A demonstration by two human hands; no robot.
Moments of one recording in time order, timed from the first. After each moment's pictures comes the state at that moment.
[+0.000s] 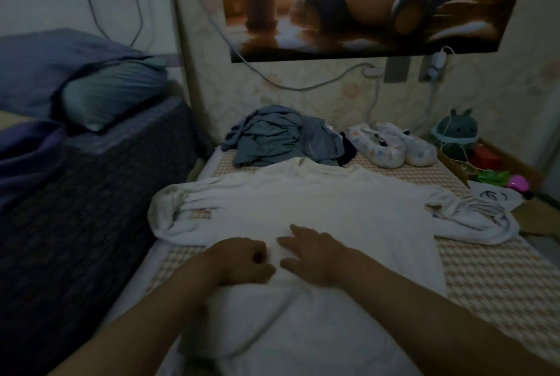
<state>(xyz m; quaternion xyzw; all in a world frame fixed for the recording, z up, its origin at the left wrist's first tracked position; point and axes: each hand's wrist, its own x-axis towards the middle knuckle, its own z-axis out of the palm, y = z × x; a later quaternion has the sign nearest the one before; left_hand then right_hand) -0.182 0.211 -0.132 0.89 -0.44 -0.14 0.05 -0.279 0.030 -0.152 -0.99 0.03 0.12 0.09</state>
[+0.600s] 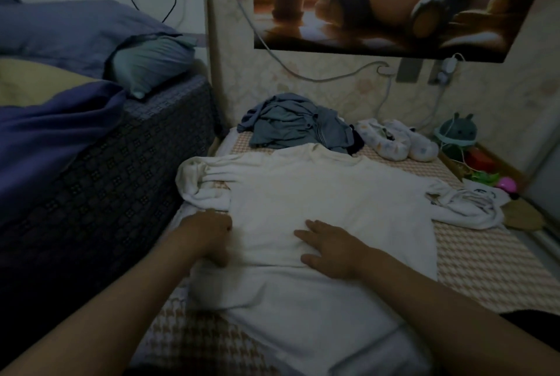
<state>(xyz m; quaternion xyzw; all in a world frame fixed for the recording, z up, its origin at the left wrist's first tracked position) -0.201 0.312 -0.099 0.93 -0.31 -0.14 -0.10 -0.327 0.060 -0.163 -0.99 0.01 0.10 0.07</state>
